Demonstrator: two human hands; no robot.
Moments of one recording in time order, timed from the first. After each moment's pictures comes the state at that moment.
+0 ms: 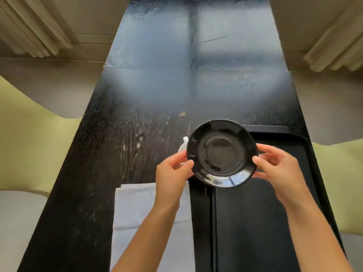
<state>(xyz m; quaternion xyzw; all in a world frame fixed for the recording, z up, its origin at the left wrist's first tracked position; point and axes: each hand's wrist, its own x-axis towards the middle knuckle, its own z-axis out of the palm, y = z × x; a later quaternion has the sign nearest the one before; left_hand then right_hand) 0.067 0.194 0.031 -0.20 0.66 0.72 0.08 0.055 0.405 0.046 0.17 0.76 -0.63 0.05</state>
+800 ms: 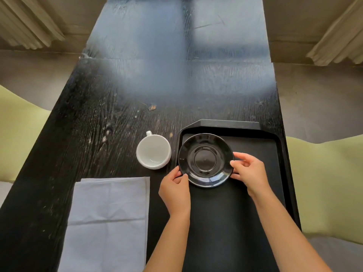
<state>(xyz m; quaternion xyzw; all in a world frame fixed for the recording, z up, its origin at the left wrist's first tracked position) 0.082 0.332 -0.056 -0.40 0.73 0.55 -0.02 0.033 0.498 -0.061 0.27 0.73 -0.62 0.12</state>
